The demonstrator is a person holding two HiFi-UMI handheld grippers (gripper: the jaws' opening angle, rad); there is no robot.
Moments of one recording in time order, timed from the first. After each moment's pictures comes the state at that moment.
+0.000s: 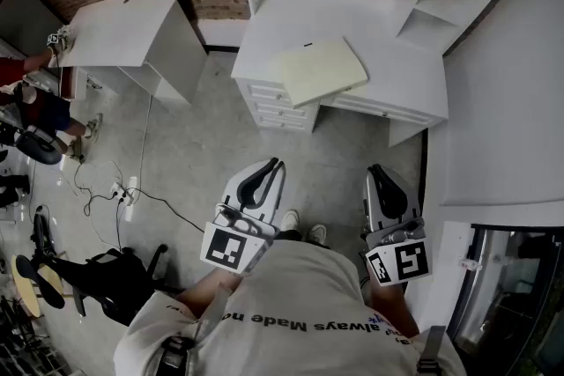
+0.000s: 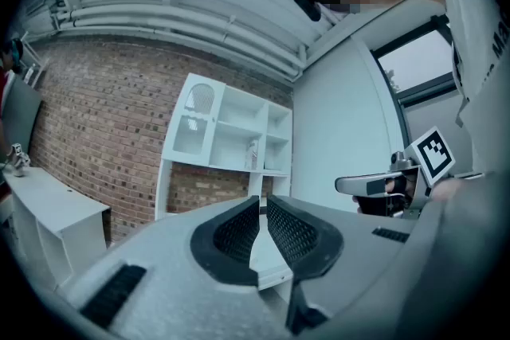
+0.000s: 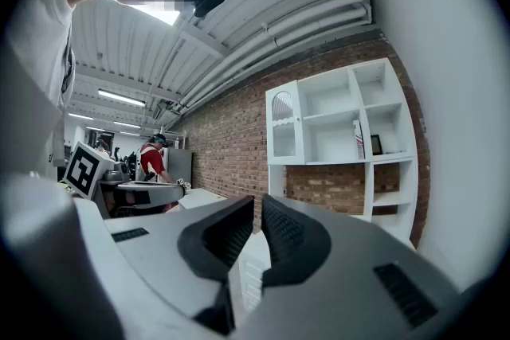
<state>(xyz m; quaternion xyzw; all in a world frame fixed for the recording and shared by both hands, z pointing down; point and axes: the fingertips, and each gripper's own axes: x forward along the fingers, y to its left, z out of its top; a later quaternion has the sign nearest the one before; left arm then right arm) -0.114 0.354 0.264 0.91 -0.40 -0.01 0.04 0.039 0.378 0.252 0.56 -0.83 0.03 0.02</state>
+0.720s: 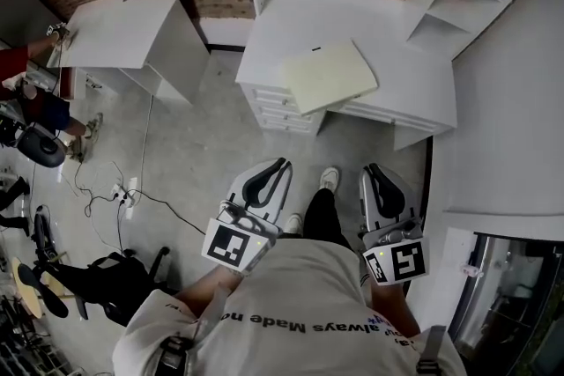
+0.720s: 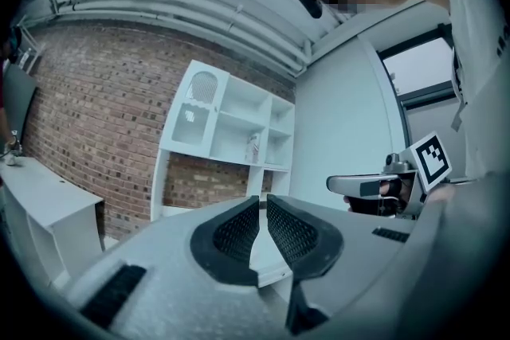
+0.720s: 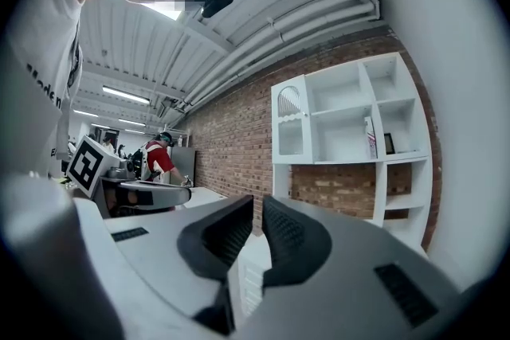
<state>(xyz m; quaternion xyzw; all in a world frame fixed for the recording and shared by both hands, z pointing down) -0.117 0.303 0.280 0.92 -0.38 -0.02 0.05 0.016 0.324 0.269 0.55 -0.84 0.01 0.02</state>
